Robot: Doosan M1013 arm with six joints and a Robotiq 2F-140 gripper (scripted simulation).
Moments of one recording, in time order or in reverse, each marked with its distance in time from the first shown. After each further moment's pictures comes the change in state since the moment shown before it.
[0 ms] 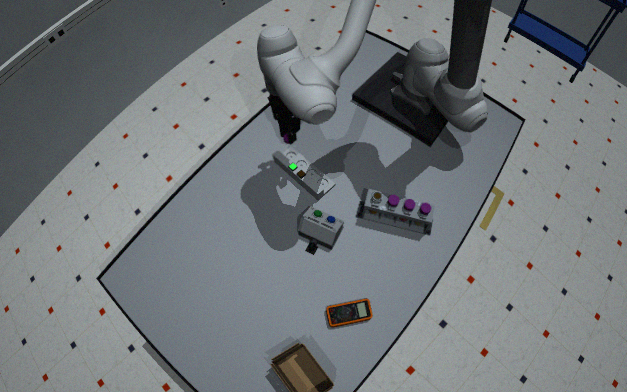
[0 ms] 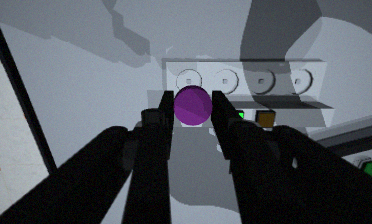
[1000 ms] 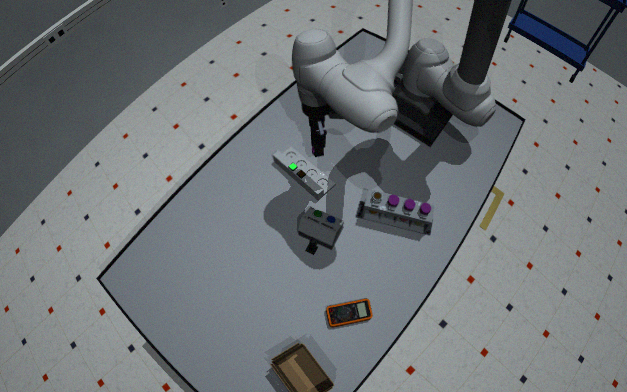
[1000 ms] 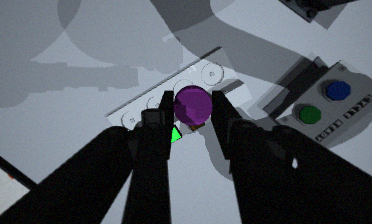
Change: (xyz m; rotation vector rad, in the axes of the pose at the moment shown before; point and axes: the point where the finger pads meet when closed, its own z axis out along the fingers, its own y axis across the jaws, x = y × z) arm 0.015 0.120 -0.035 -0.005 0.000 0.541
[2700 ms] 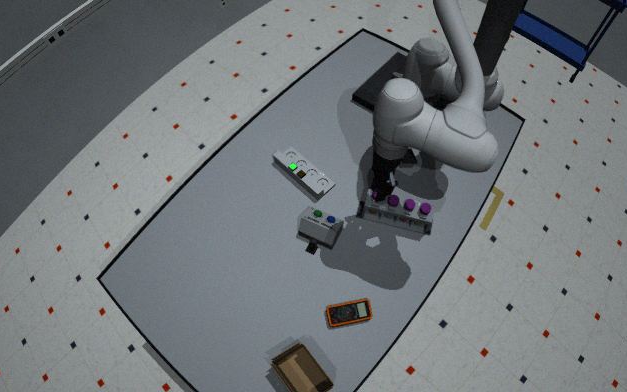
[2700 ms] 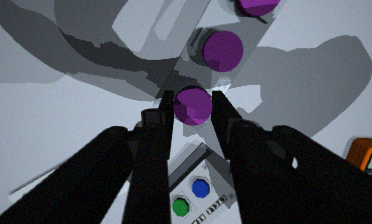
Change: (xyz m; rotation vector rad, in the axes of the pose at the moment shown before) arm 0.140 0.181 0.025 0.005 -0.001 0.004
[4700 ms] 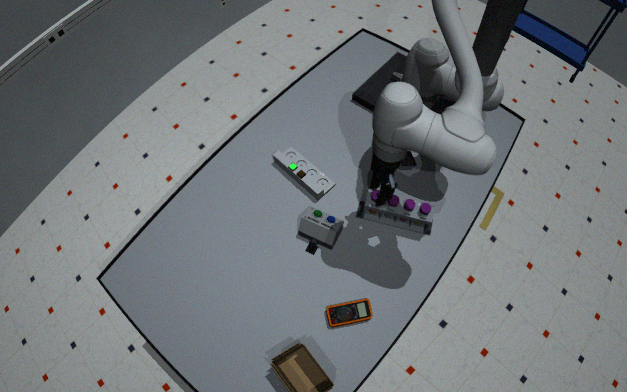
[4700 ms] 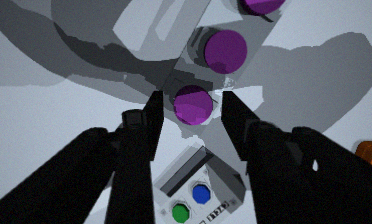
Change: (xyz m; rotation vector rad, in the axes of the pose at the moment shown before) arm 0.000 0.000 0.011 0.000 0.000 0.000
